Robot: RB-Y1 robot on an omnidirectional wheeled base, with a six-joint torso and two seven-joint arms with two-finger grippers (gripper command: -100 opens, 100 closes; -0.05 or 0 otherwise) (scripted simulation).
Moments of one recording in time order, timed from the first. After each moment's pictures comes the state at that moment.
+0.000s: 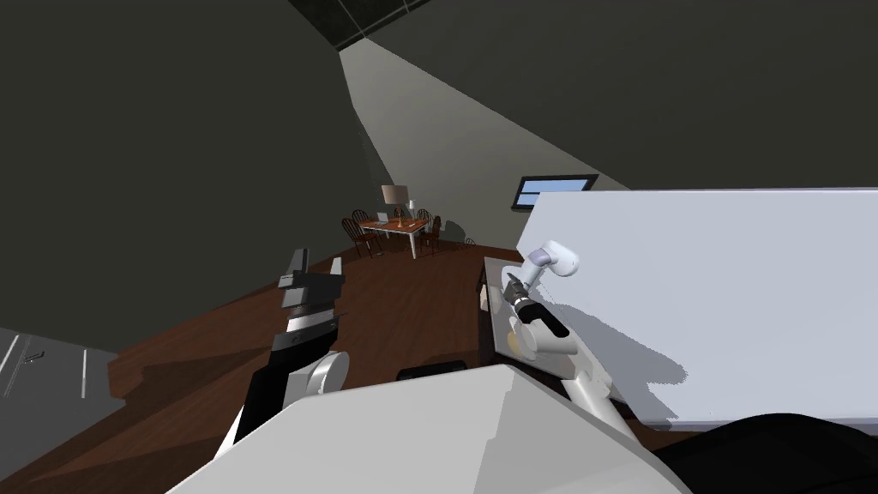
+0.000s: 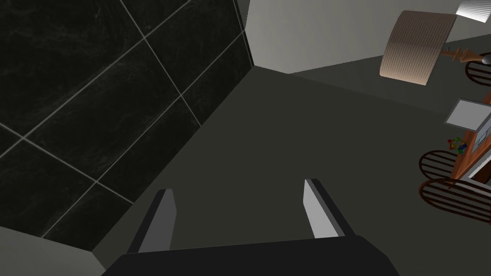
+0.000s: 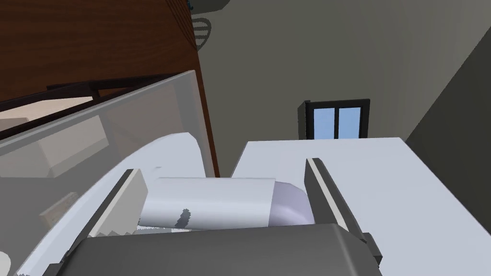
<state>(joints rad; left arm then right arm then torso) 0.50 -0.04 -0.03 -2.39 0.03 -0.36 0.11 0.38 -0.33 -0.22 -1.99 -0.24 0.34 -0.25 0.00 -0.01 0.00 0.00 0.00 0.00</state>
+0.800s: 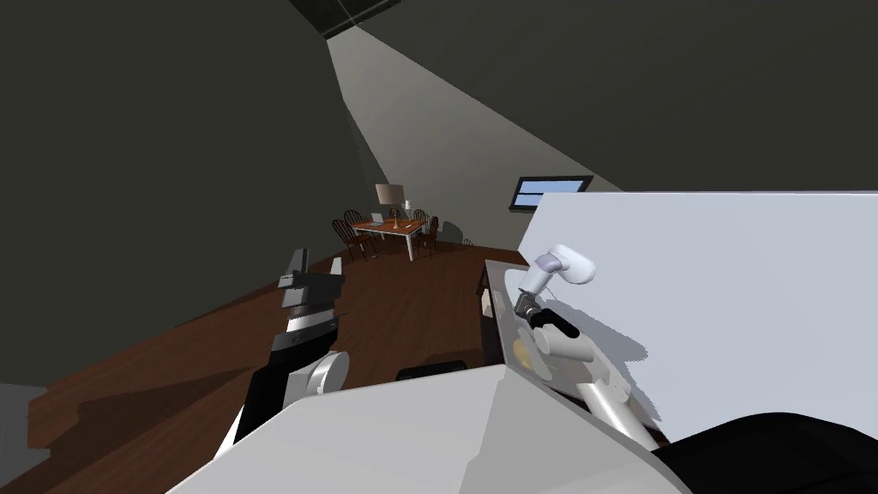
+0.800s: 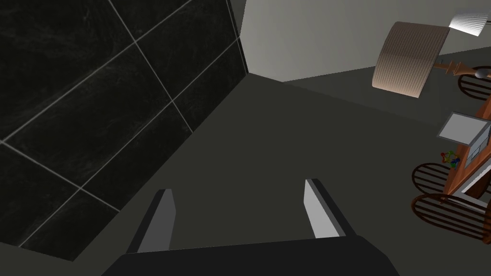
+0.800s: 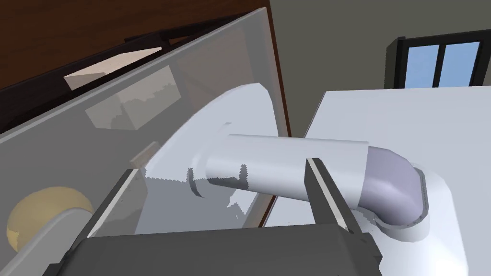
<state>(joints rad) 0.50 -0.04 -0.03 -2.39 0.03 -0.36 0.11 0.39 -0.38 -0.30 -1.87 -0.33 0.52 -0.35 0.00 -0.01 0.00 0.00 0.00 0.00</state>
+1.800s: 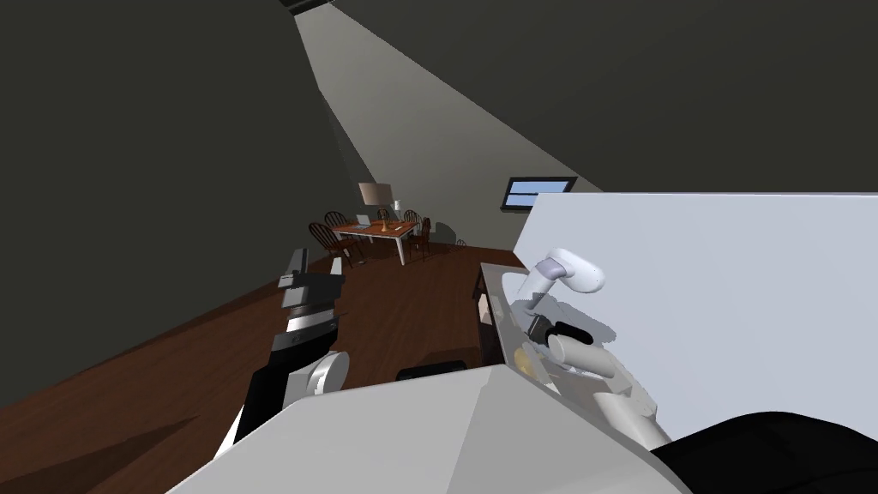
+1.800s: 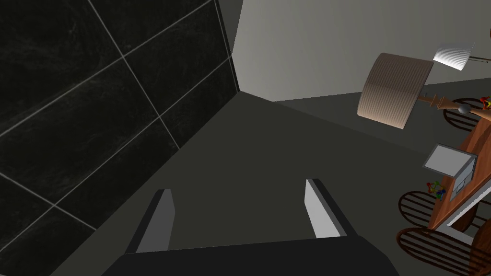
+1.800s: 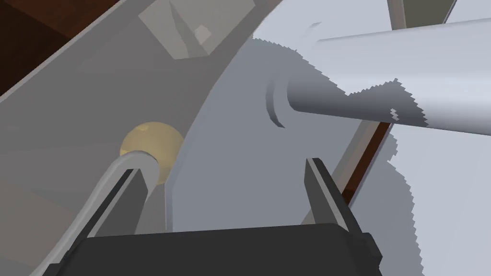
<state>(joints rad) 0.50 -0.04 -0.03 -2.39 0.03 -0.36 0.11 0.41 -0.41 -0.38 -1.71 -0.42 0.77 -0.47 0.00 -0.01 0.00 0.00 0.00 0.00</state>
